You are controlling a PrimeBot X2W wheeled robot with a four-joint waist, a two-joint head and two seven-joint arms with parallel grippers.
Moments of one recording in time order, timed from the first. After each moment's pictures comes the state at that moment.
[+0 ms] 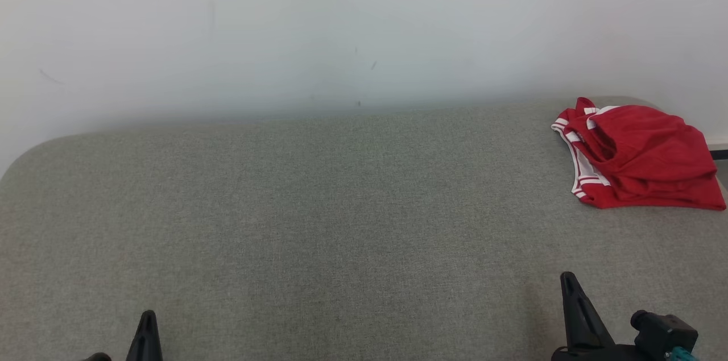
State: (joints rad) left arm 0.05 0.21 -0.09 0.17 -0.50 0.09 -0.17; right arm 0.05 -0.07 -0.04 0.18 0.35 0.13 -0.14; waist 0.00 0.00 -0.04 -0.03
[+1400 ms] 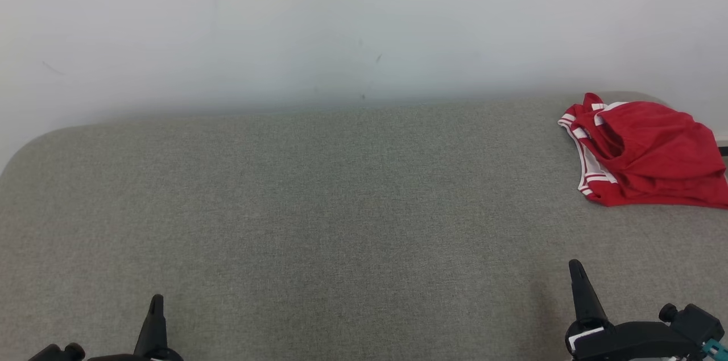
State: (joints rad) left arm -0.02 0.13 0.01 0.21 -1.04 -0.02 -0.03; right arm -0.02 -0.06 -0.08 0.21 0.96 0.13 -0.02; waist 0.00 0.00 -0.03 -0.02
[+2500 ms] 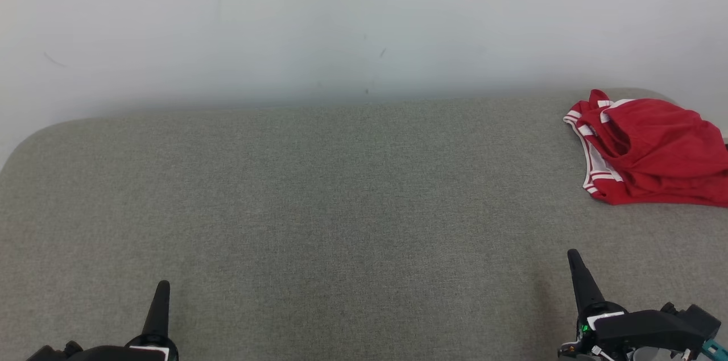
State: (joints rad) left arm -0.06 0.09 0.07 0.23 -1.35 -0.08 0.05; right arm -0.07 -0.06 -0.10 0.23 1.32 0.13 0.05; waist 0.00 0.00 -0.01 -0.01
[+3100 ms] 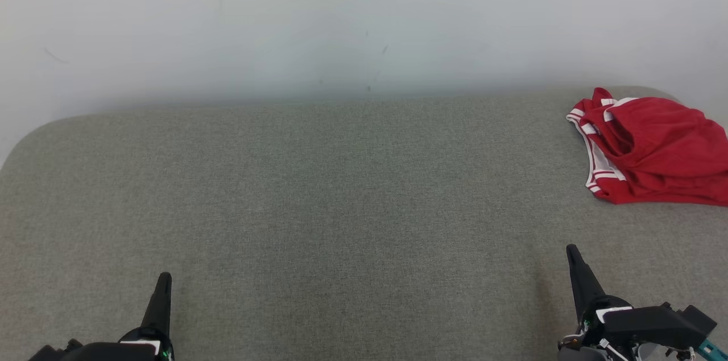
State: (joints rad) left arm -0.09 0.07 0.09 0.24 -1.48 -0.11 0.08; right arm -0.08 -0.05 -0.11 0.24 1.46 0.13 0.08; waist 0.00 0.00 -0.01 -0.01
